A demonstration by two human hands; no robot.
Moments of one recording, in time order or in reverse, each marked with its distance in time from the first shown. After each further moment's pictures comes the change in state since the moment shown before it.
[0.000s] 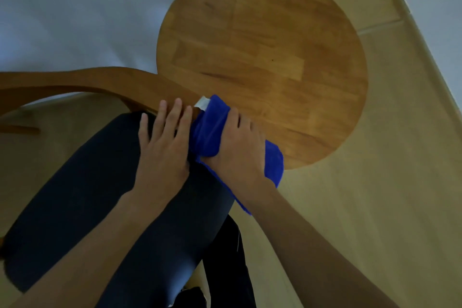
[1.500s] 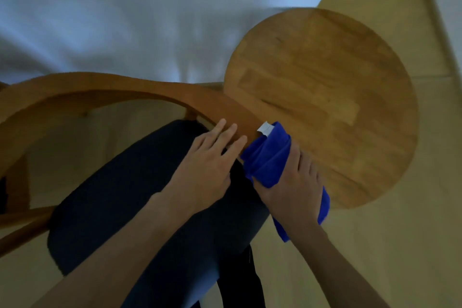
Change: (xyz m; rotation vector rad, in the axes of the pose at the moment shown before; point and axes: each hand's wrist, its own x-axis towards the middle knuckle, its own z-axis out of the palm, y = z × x) left_hand -0.006 -0.051 -0.043 -0.120 -0.121 0.170; right_hand -0.012 -0.001 0.010 -0.106 0.133 -0.012
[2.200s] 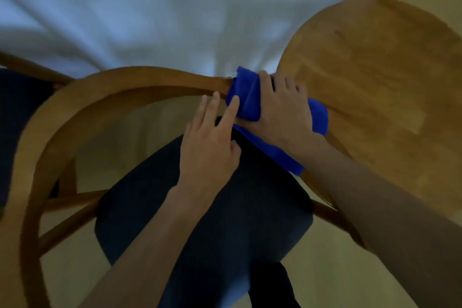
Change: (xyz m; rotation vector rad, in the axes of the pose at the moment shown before) left_hand -0.019 -0.082 -0.008 -0.159 0.287 -0.459; right_hand 0.118 -0.157 0.006 -0.065 0.020 -0.536
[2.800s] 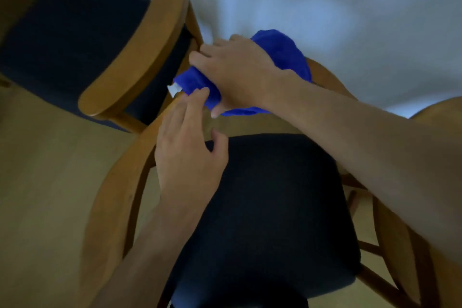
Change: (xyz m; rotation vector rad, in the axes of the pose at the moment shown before) left_hand -0.134 -0.133 -0.089 -0.133 0.619 -0.585; right_hand 0.056 -0.305 -0.059 -0.200 -0.075 -1.185
